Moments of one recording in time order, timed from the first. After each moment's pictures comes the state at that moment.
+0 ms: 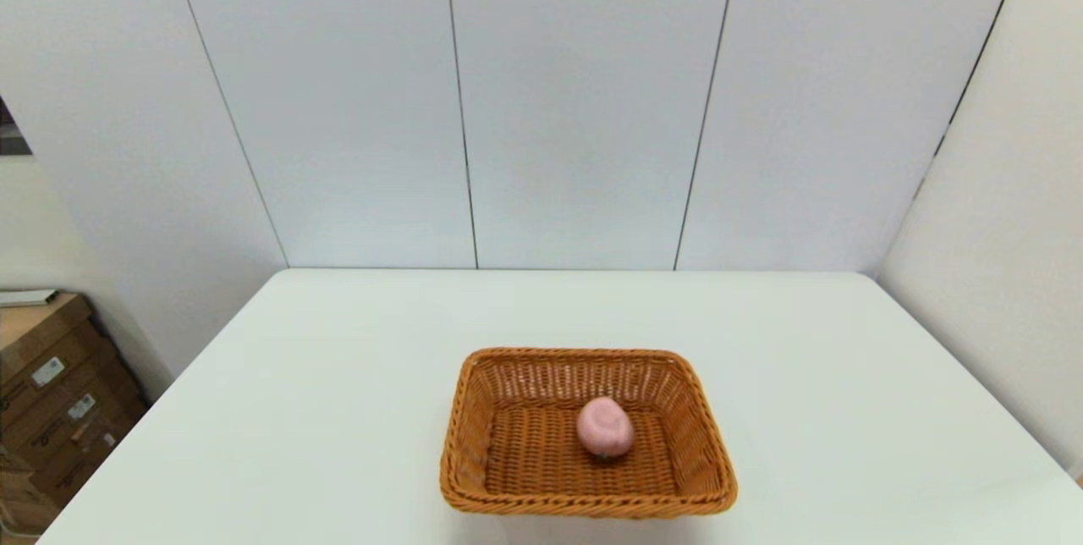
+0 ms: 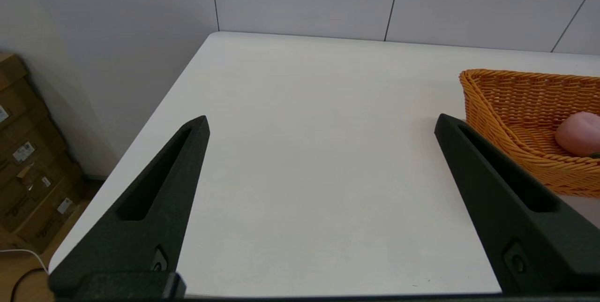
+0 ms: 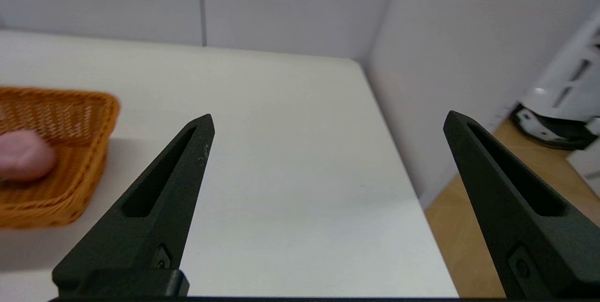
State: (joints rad) left arm 0.00 0.00 -0.02 0.03 0.03 -0.08; right arm 0.04 0.41 -0.39 0.07 -0.20 -0.15
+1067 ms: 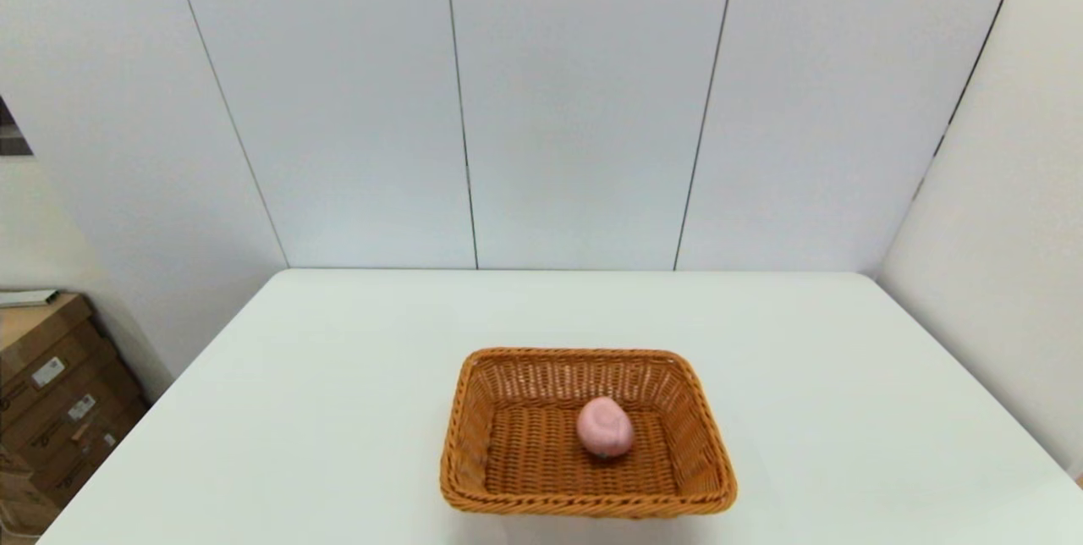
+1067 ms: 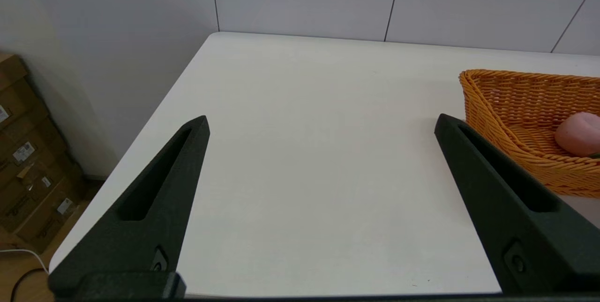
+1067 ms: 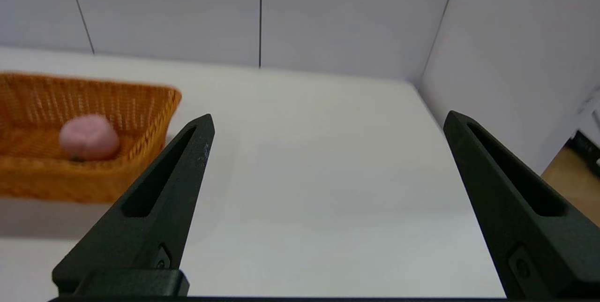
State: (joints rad) left arm 0.00 0.00 -0.02 0.03 0.03 -0.08; right arm 0.00 0.00 -0.02 -0.03 -0.01 -0.09
